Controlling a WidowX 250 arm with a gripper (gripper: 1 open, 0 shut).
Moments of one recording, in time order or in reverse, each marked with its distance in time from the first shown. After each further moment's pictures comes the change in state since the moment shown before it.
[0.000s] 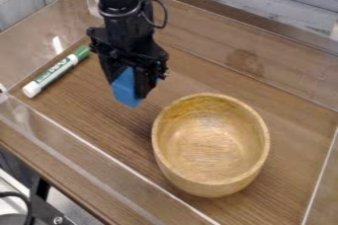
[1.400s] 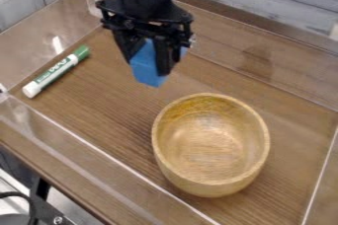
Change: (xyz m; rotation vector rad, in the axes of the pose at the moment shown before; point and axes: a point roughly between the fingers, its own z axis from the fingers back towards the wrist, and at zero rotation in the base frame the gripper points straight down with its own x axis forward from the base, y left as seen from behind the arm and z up) arm 0.000 -0.032 0.051 -0.096 -0.068 0.017
